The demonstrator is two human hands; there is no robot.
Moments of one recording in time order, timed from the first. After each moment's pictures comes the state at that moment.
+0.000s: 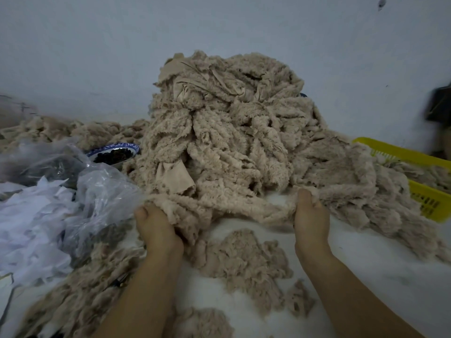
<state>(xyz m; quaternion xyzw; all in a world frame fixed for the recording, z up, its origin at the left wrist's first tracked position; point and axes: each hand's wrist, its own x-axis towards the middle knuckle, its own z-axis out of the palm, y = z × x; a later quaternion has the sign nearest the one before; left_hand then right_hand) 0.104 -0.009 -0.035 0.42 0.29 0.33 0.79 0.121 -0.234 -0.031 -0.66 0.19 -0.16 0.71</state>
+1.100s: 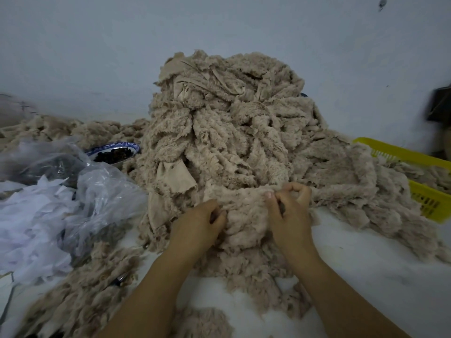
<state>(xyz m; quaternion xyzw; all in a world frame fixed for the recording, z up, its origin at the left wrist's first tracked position) 0.091 -0.031 -0.033 0.96 -0.02 0.13 0.26 0.112 -0.217 -0.041 -0.83 -0.10 -0.30 0.47</state>
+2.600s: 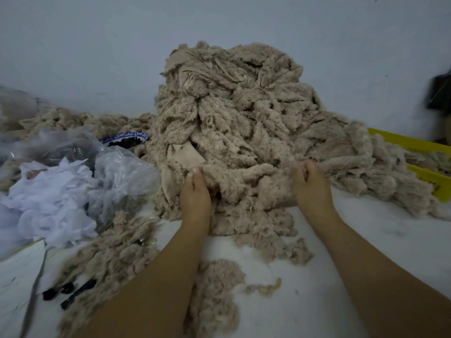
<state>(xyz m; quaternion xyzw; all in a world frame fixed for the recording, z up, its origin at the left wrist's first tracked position) 0.093 -0.030 -0.056 0.69 0.16 0.22 0.67 0.106 -0.248 -0.043 -0.82 -0.04 -0.23 0.51</state>
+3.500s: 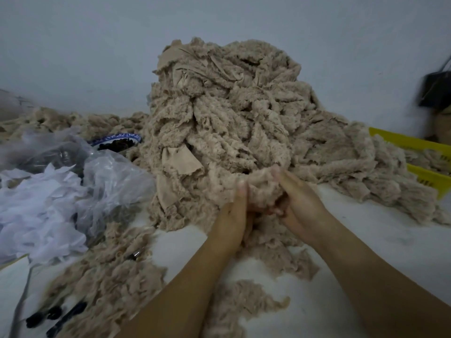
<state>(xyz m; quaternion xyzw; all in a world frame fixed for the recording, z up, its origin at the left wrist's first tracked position) 0.053 -0.077 -0.049 0.76 -0.04 0.03 0.65 0.080 -0.217 -0.016 -0.55 -0.11 0.08 0.82</state>
